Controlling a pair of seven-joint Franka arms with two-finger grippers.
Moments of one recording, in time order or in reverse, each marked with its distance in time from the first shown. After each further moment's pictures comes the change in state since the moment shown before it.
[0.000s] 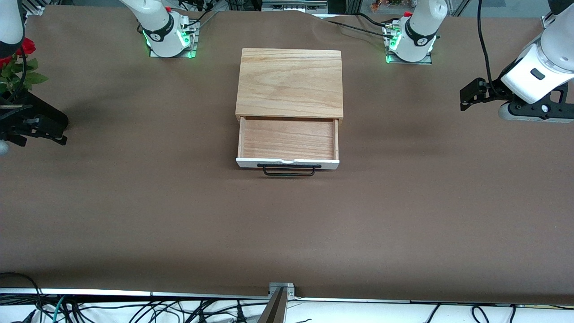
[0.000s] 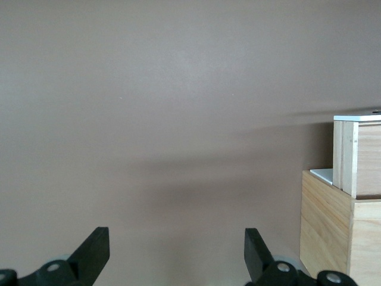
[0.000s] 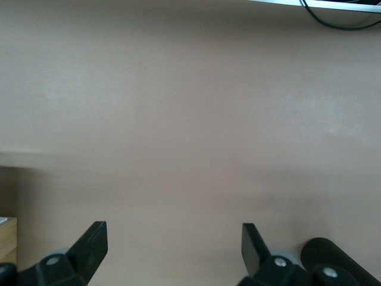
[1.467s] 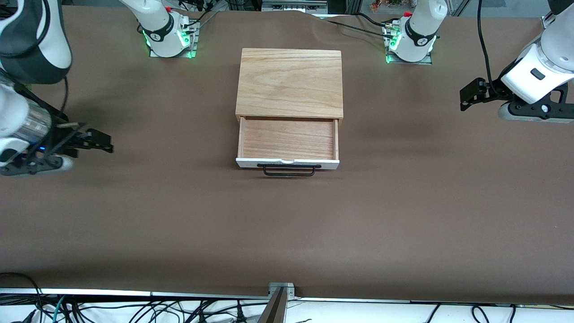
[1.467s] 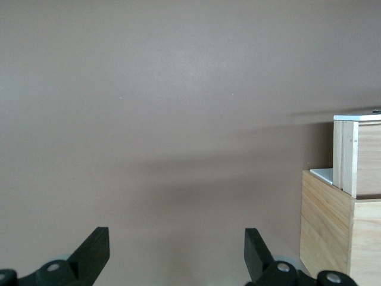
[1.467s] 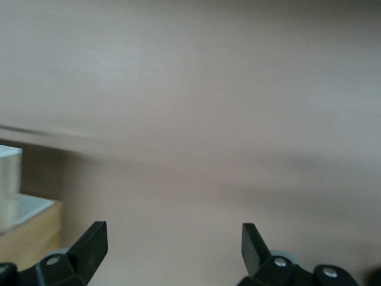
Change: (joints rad) left arm -0.001 0.002 0.000 -0.001 0.000 0.000 0.001; right arm 0.037 0.116 0.090 -0.007 0.129 0.031 0.017
